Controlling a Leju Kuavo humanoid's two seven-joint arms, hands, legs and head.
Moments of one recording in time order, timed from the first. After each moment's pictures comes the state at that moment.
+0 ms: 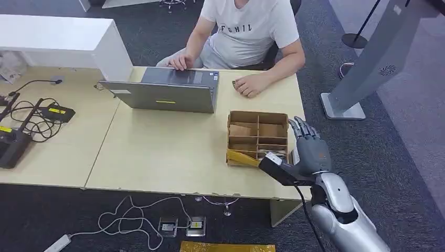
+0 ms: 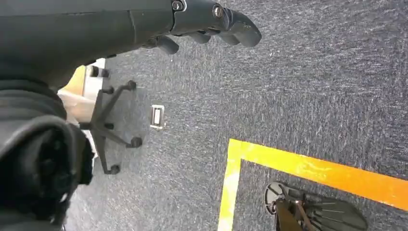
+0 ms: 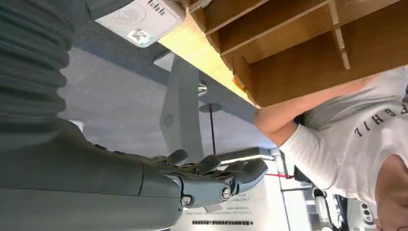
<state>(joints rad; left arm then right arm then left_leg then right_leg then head) -0.17 0.13 -1.29 -0.18 1.17 0.33 0.09 -0.30 -0.36 0.56 -1.53 0.94 -0.14 0.27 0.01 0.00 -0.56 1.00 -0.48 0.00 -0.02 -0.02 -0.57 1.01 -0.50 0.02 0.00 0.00</state>
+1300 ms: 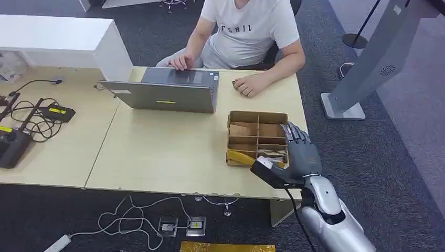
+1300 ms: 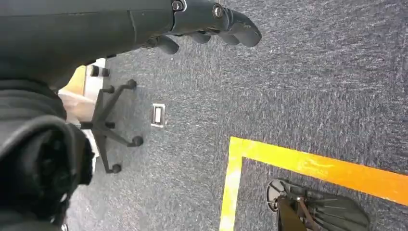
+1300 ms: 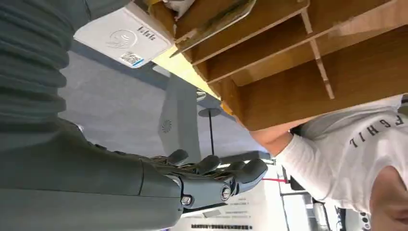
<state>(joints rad) -0.17 0.13 -1.30 -0.18 1.18 0.32 0.09 -0.30 -0.29 0.58 -1.43 1.00 -0.19 0.26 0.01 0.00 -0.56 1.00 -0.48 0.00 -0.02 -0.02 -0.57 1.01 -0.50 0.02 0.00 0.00</state>
